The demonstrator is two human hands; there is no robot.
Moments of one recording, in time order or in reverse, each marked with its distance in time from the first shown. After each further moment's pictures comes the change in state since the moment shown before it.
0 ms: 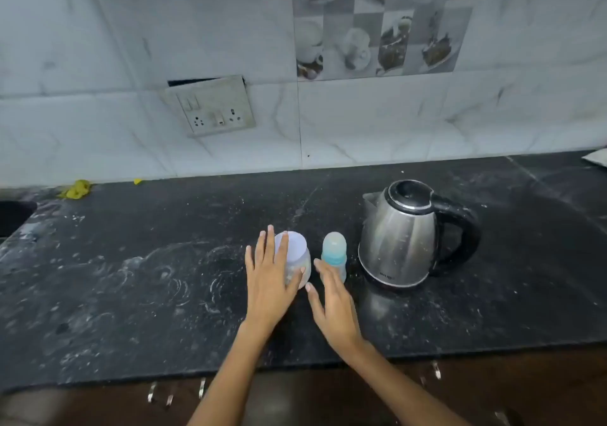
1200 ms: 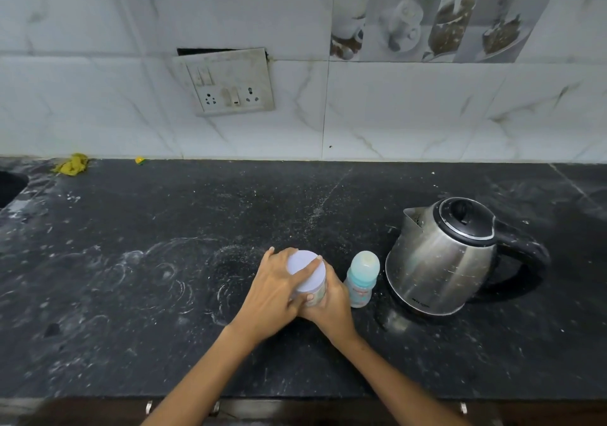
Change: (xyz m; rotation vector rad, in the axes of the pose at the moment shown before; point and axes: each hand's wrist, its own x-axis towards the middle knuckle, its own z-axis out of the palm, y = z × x) left_hand 0.027 -0.046 -0.016 -0.027 -0.247 0.291; right_hand 0.055 0.017 0.065 0.345 -0.070 0.248
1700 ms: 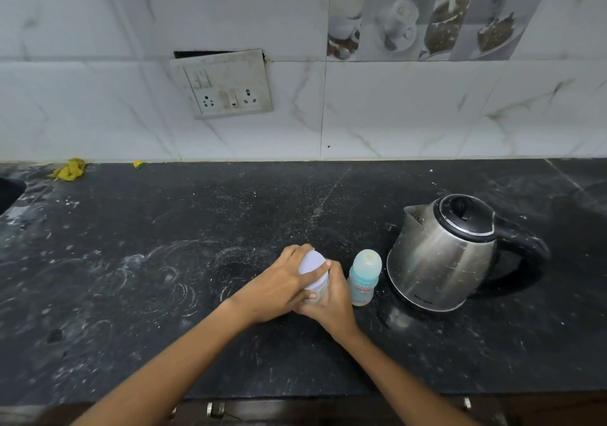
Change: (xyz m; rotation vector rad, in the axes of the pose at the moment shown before) left_hand 0.020 -0.019 -0.008 0.114 -0.301 0.257; right_hand 0.004 0.009 0.002 0.002 0.004 0.063
